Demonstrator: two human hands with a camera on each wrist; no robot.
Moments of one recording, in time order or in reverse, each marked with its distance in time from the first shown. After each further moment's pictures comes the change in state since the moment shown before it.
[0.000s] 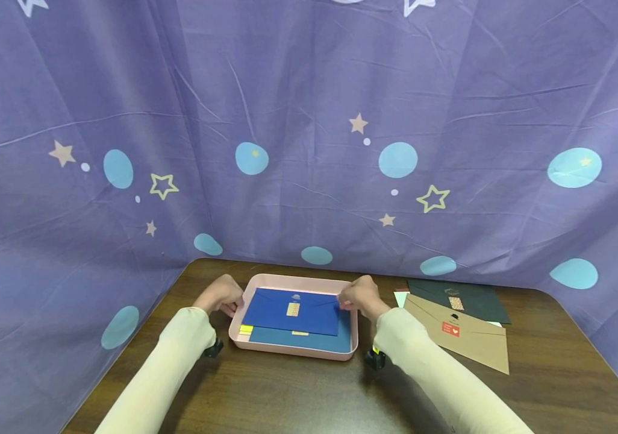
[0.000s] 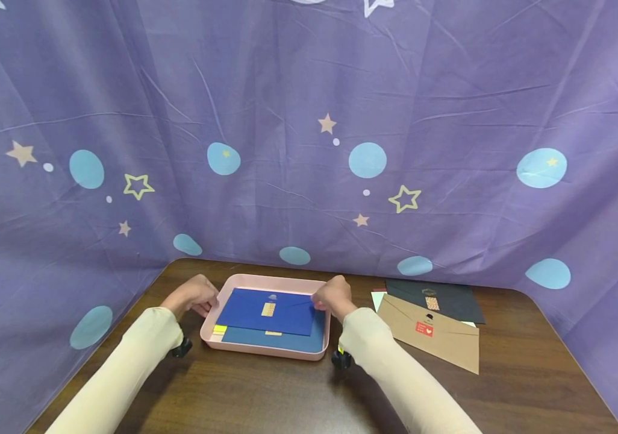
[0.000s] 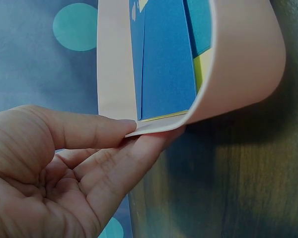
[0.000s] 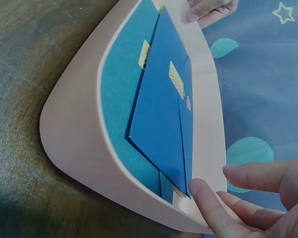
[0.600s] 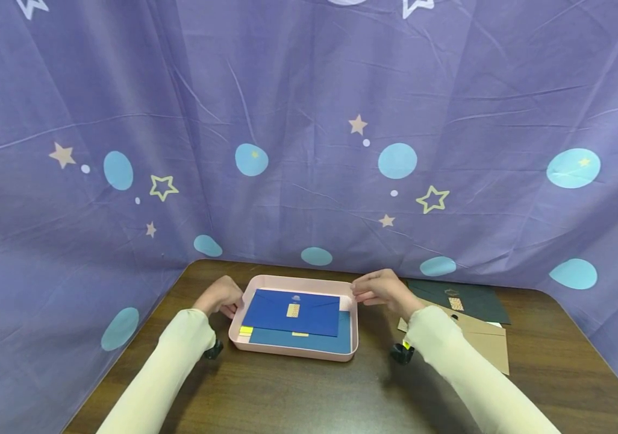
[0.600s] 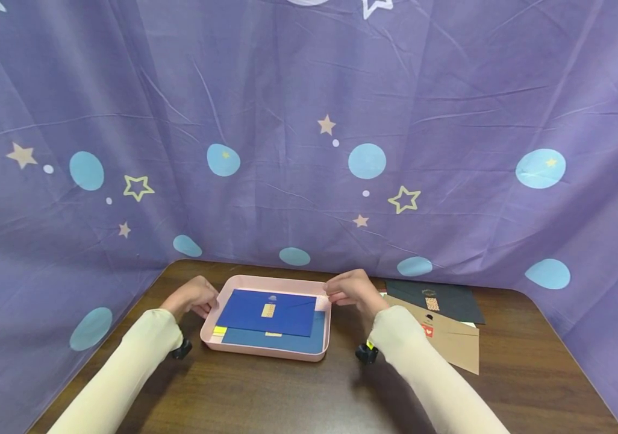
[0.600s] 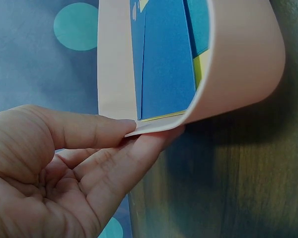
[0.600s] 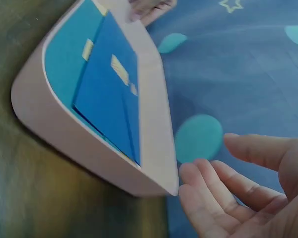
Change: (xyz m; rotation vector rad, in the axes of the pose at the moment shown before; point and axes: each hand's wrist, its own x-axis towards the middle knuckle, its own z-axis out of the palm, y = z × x) left_hand 0.001 0.000 0.000 0.017 0.009 -0.006; right_hand 0.001 -0.009 -0.059 -0.029 -0.229 0.037
